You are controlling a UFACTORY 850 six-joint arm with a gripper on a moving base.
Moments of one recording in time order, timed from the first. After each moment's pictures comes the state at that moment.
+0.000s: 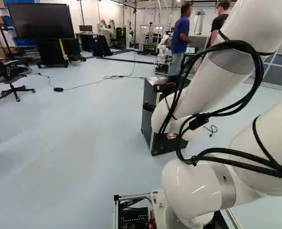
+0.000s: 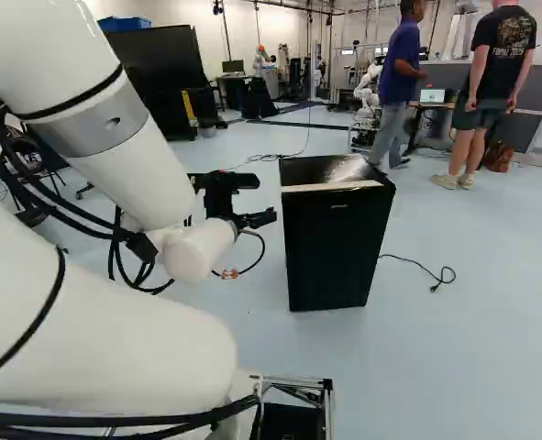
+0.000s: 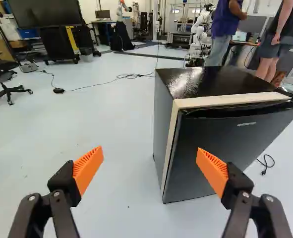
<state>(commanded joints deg) 0.0 16.0 -5.0 0.0 50.0 0.0</state>
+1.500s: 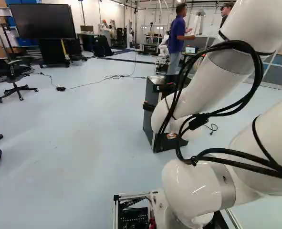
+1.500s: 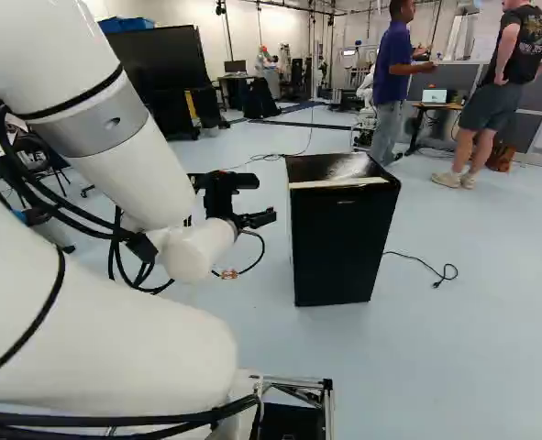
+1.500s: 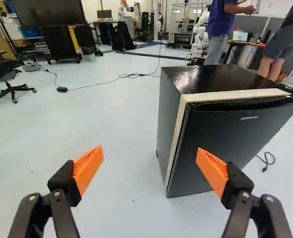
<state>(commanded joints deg) 0.2 15.7 -5.2 0.0 50.0 0.0</state>
